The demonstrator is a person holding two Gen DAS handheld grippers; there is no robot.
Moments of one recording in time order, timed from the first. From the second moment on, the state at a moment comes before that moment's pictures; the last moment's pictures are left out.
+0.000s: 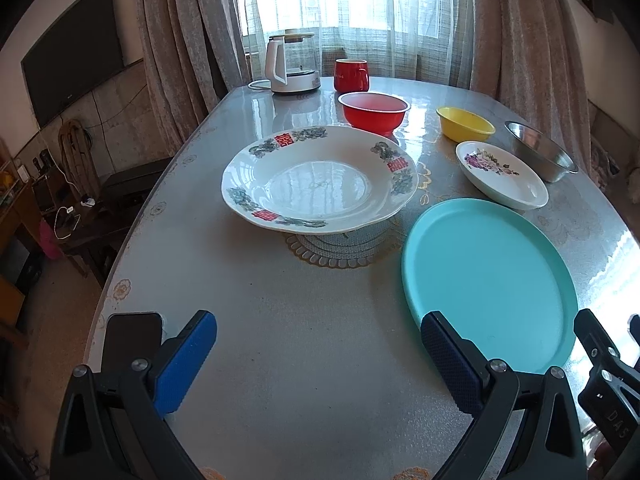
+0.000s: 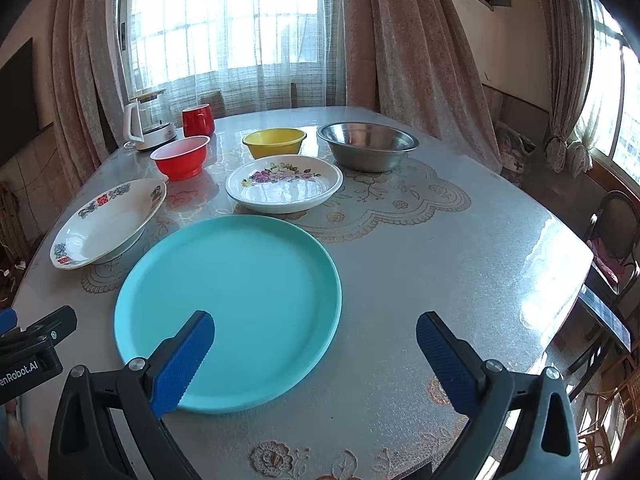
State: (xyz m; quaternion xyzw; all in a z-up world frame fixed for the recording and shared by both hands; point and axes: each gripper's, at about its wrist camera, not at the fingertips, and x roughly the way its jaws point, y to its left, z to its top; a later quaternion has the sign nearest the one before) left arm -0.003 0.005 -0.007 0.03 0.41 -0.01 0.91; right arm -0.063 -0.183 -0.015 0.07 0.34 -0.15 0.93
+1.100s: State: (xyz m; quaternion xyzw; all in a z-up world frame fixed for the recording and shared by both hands) left arm -0.003 0.007 -0.008 0.02 0.41 0.00 0.91; right arm -0.063 -0.179 -0.010 0.07 0.33 -0.13 0.93
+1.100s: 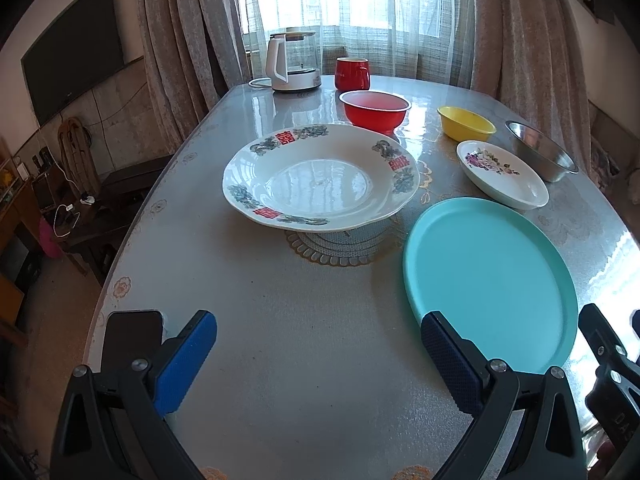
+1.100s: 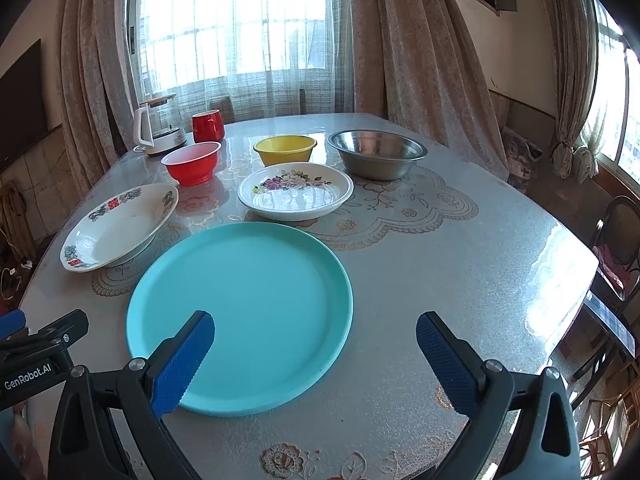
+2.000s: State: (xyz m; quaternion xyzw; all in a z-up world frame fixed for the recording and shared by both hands) left arm 0.012 0.004 -0.022 0.03 0.44 0.01 0.90; right arm -0.055 -0.183 -0.019 0.07 0.34 -0.13 0.93
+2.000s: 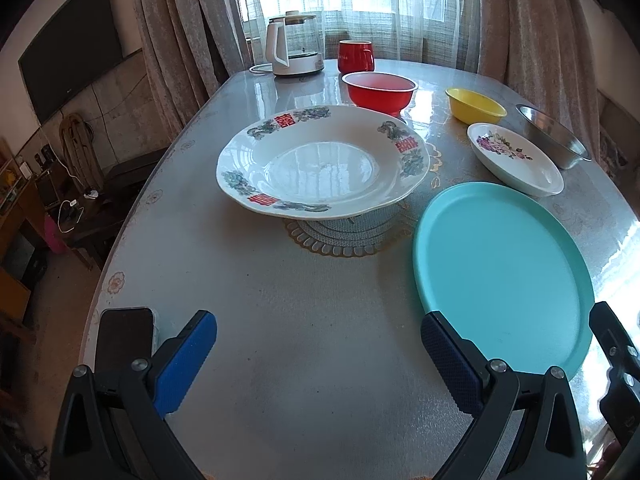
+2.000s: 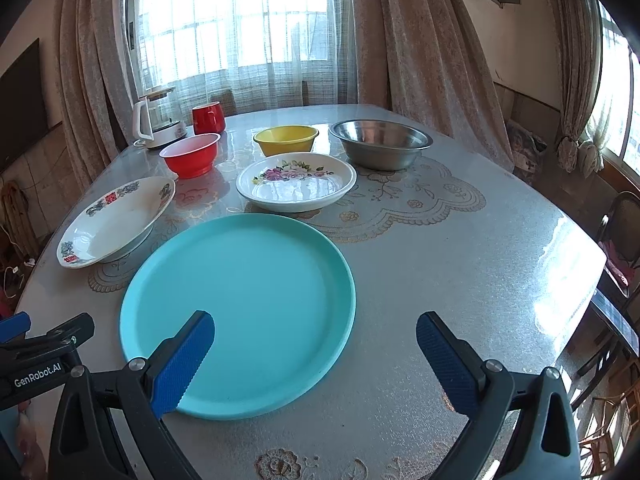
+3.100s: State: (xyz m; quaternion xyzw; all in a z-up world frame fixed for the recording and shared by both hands) left arm 0.035 -0.021 -0.042 0.01 0.47 -0.11 0.88; right arm -0.015 -0.246 -0.048 0.17 0.38 -0.04 0.91
